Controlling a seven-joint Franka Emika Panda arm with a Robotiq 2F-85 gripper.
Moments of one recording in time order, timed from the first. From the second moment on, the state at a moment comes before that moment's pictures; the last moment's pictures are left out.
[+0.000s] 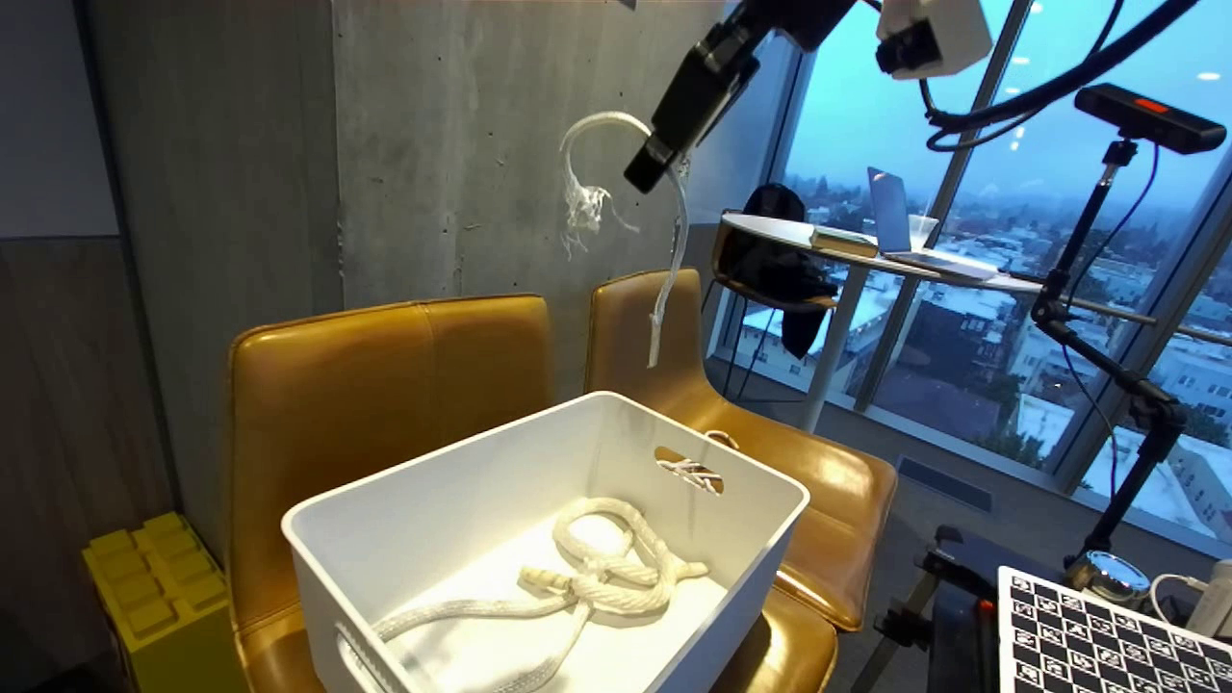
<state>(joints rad) 0.11 0.01 0.11 -2.12 -0.10 2.66 -0.12</state>
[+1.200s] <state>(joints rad) -0.07 0.17 -0.01 -2.26 -0.09 2.79 -0.29</state>
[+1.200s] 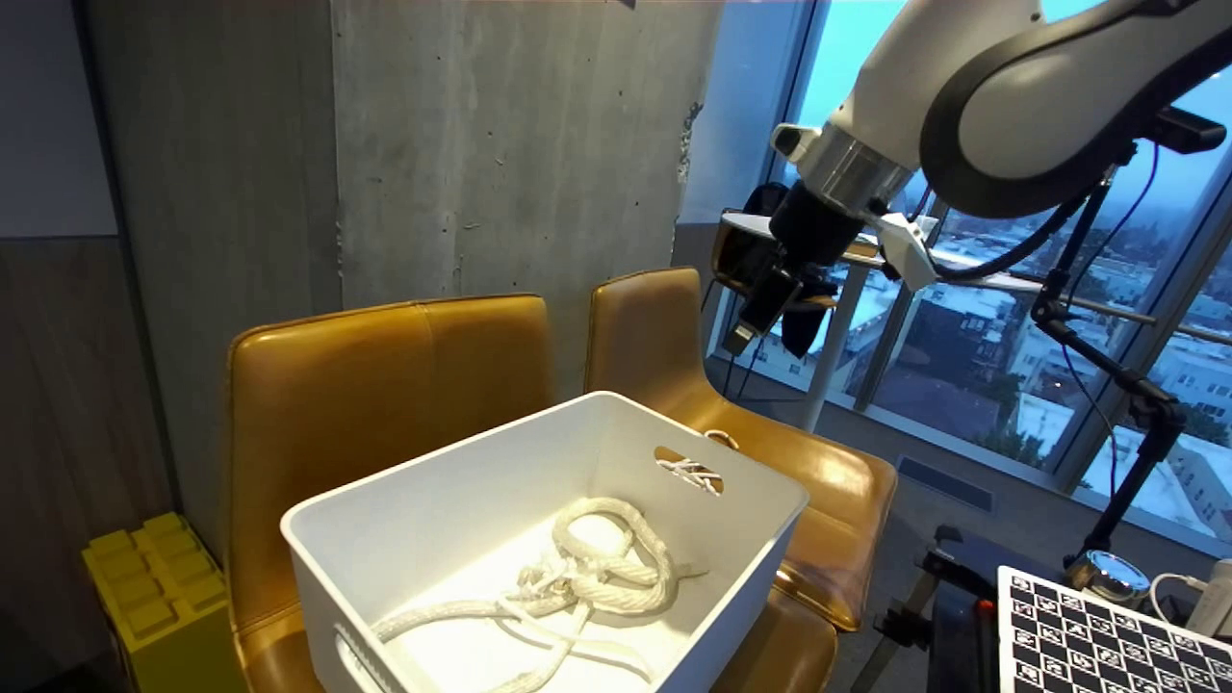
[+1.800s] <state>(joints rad) -0.25 0.39 -0.02 -2.25 -0.05 2.87 -0.42</state>
